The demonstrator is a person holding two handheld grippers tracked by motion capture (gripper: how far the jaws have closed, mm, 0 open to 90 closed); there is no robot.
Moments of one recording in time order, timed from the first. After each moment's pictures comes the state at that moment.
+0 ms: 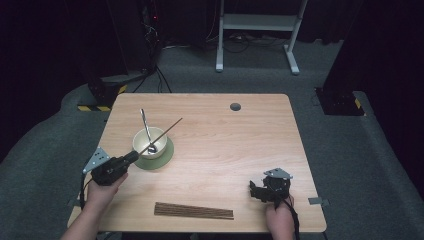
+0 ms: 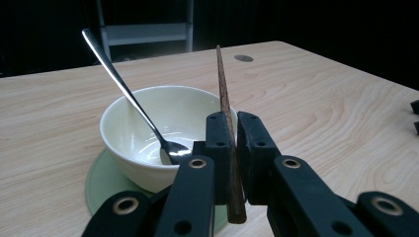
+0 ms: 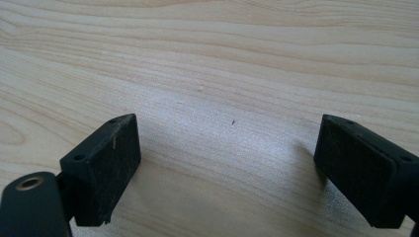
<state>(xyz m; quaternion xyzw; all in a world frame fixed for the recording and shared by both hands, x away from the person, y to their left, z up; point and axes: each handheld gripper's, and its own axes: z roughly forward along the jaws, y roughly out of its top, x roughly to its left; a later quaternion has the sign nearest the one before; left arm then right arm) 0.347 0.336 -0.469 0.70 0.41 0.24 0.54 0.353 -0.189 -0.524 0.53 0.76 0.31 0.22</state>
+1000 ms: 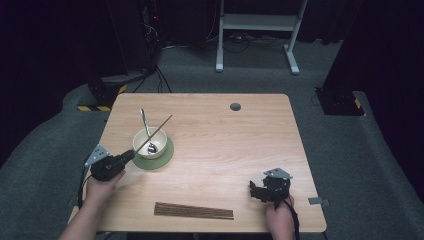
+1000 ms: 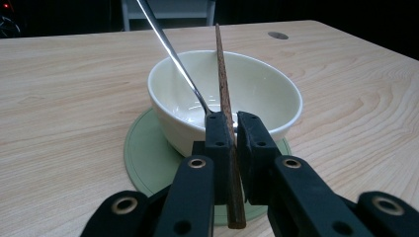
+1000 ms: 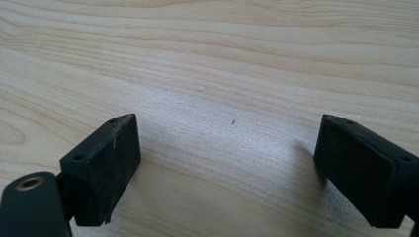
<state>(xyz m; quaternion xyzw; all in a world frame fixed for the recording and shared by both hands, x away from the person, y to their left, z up) 0.365 0.354 -0.490 0.70 0.45 0.24 0.50 0.352 -0.189 -0.524 0.53 0.76 0.31 0.22</state>
